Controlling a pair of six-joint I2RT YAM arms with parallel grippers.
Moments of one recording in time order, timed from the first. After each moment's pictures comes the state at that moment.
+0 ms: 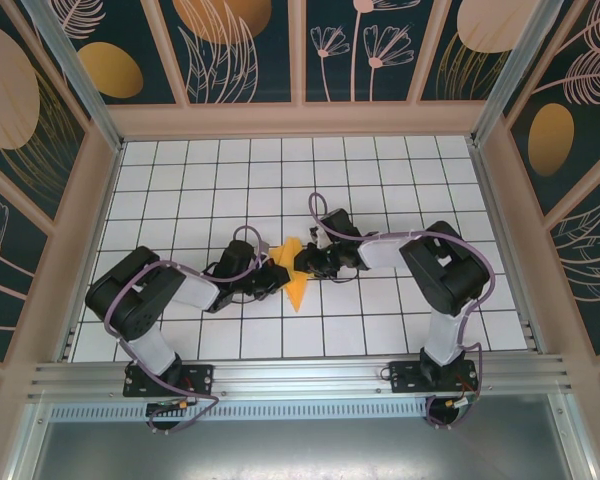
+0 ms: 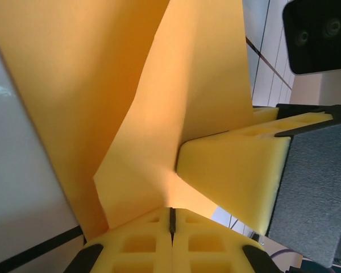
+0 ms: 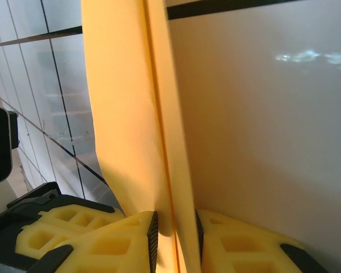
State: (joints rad) left arm -0.63 1.70 0.44 0.62 0.51 -1.18; right arm 0.66 1.85 0.89 0.03 -0.60 0.83
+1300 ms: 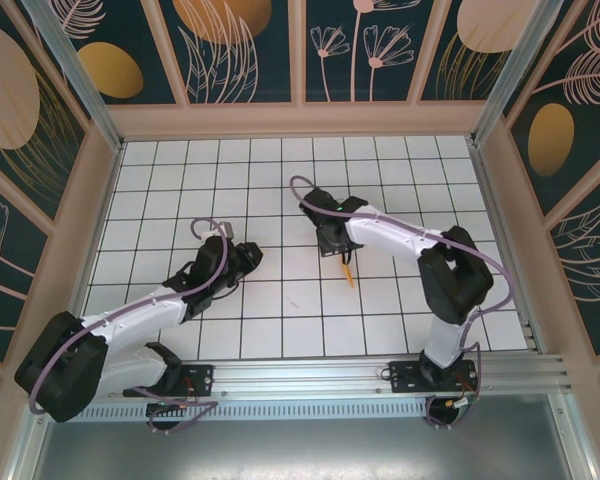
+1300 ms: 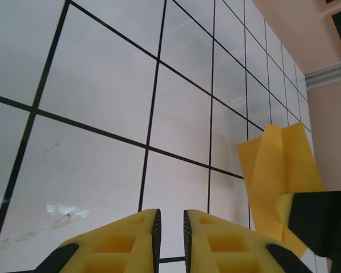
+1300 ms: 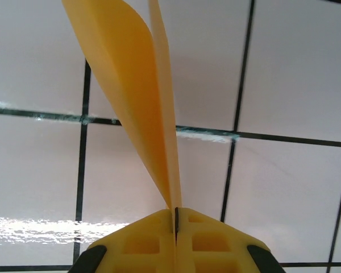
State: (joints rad) left arm -0.63 1.17 0.44 0.18 -0.05 -1.05; right arm 0.78 1.83 1.32 -0.86 0.33 0.52
